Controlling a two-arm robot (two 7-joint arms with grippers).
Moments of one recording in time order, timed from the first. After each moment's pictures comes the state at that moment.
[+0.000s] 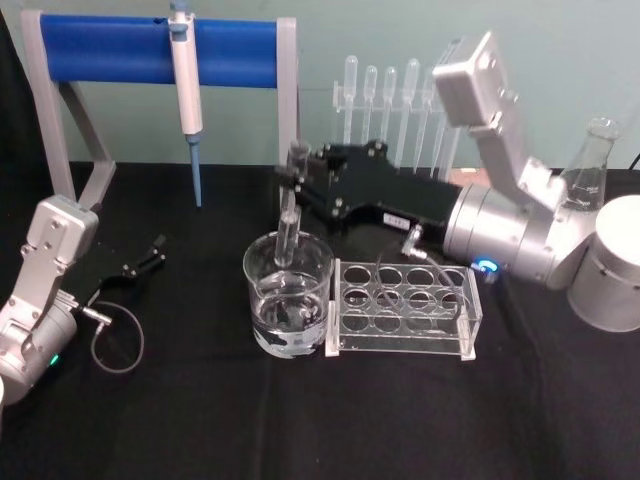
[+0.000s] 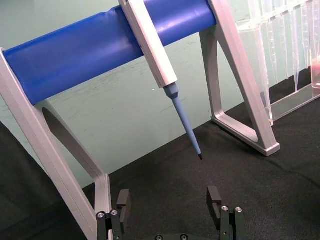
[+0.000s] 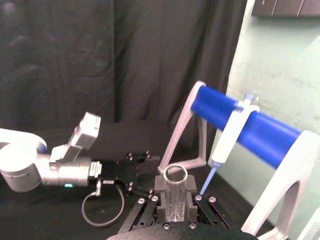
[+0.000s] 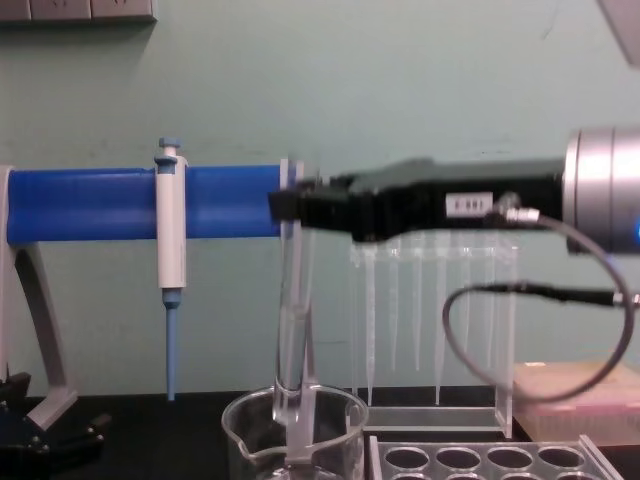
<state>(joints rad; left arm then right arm) -0.20 0.60 0.45 -1.41 -0.25 -0.12 0.03 0.46 0.47 -0.55 -1.72 0.45 0.22 0.53</state>
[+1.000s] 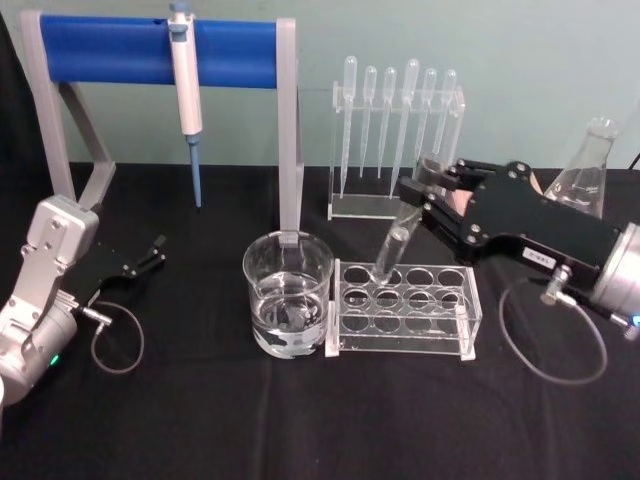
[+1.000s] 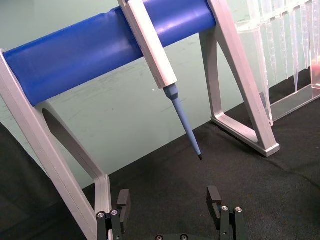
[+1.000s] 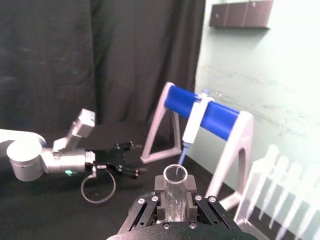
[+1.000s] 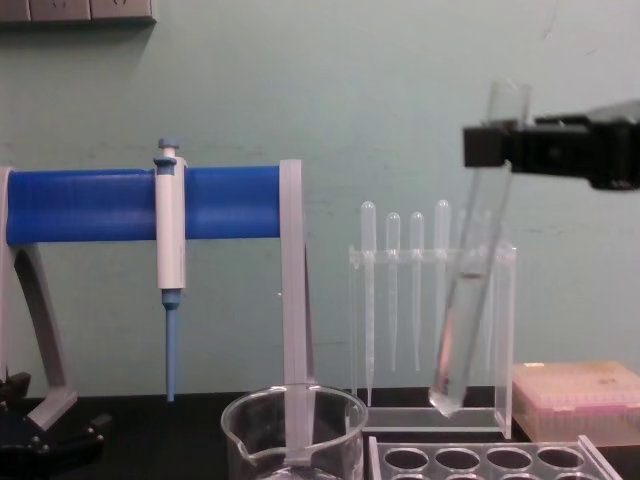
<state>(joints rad) -0.20 0.60 0.45 -1.41 -0.25 -0.12 0.03 0.15 0.75 -0.31 -2.02 0.61 0.17 0.43</state>
